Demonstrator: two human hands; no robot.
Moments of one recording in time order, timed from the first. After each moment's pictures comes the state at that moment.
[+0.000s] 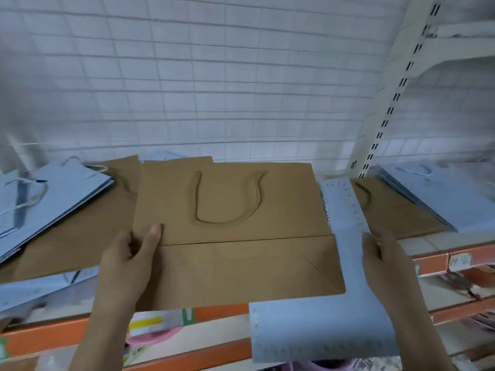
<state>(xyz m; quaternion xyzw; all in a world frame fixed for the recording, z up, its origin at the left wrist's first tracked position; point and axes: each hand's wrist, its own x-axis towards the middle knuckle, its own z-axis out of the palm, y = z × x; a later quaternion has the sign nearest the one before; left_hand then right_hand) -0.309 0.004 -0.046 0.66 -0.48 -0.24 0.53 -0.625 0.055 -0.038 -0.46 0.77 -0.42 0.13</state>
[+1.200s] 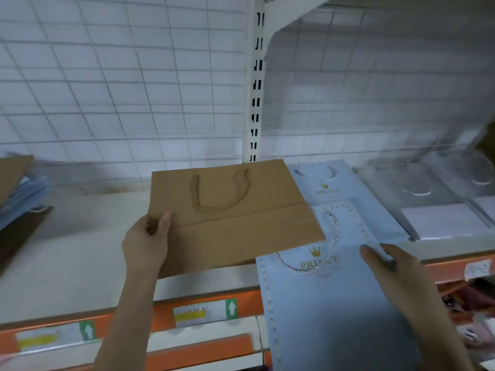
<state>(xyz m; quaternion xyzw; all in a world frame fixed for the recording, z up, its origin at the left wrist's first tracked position) -0.681 -0.077 -0.083 0.72 -0.48 -0.18 0.47 -1.030 0.022 -0.066 -0.47 0.79 -0.35 0.17</state>
